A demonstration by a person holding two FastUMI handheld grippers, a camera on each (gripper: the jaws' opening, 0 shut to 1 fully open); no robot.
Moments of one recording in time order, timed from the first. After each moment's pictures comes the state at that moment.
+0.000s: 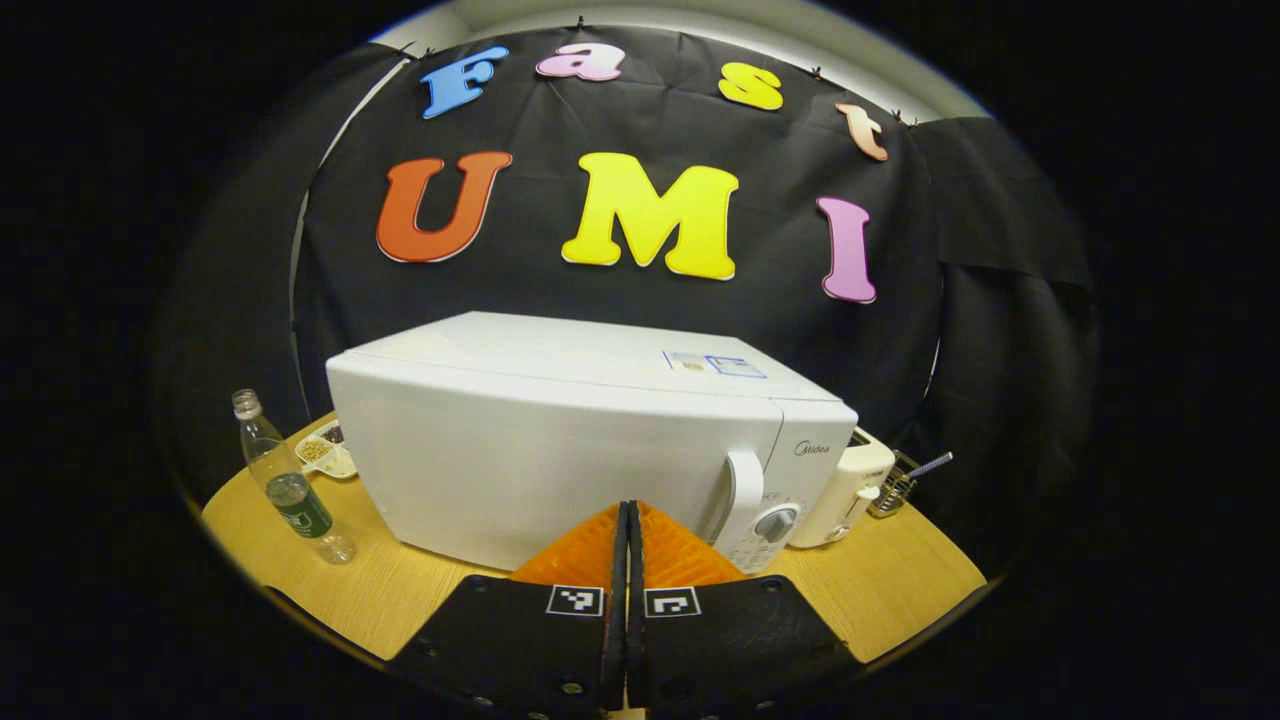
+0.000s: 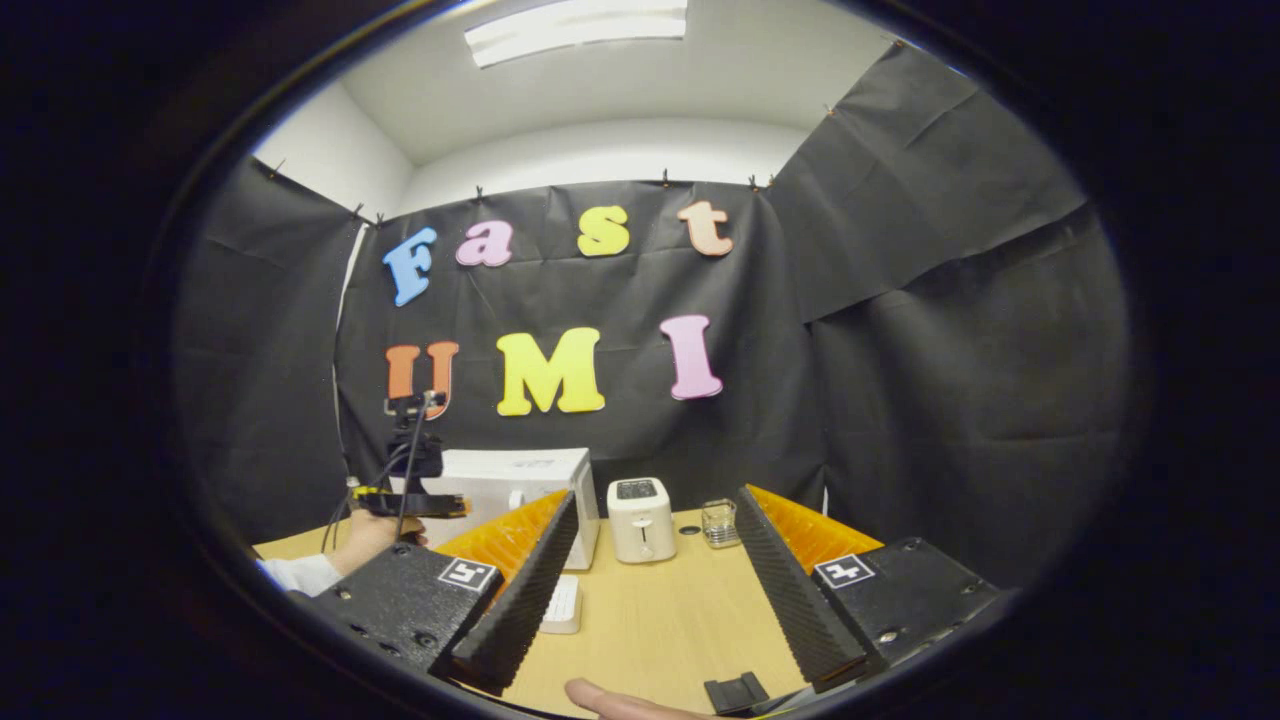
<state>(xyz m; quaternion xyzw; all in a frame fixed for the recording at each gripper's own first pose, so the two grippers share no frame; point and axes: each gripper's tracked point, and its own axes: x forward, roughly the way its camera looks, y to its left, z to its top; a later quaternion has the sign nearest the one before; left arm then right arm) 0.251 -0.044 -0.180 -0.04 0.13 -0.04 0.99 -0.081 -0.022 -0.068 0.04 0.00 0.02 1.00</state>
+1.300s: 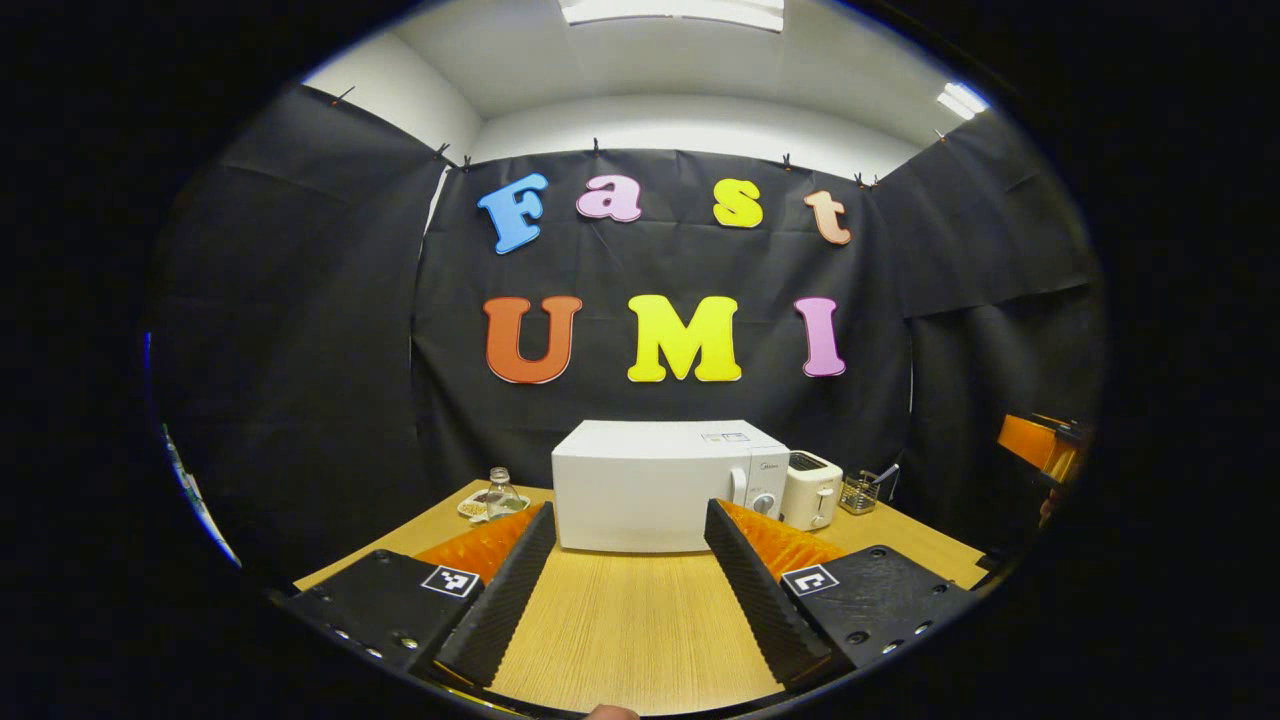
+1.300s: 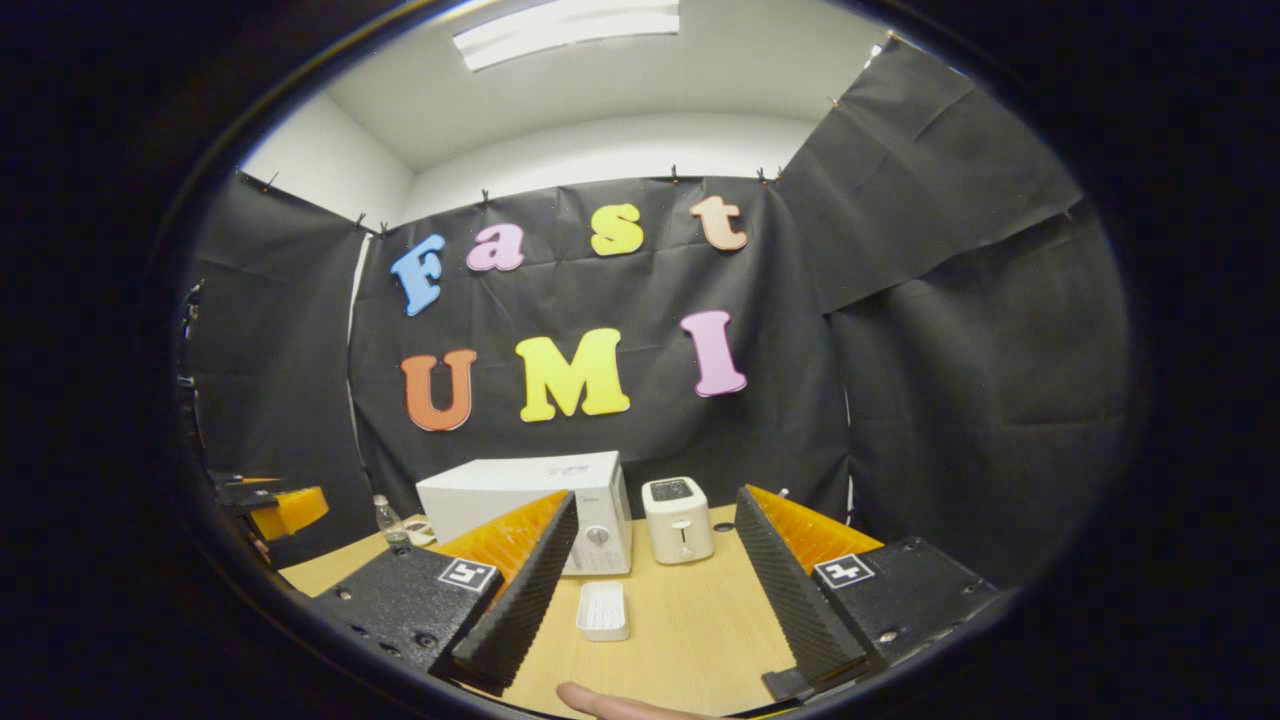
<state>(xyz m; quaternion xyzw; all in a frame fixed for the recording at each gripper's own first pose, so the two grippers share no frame) -0.036 0.031 -0.065 0.01 0.00 0.02 1.00 -0.074 0.031 -0.055 0.06 0.01 0.04 1.00</state>
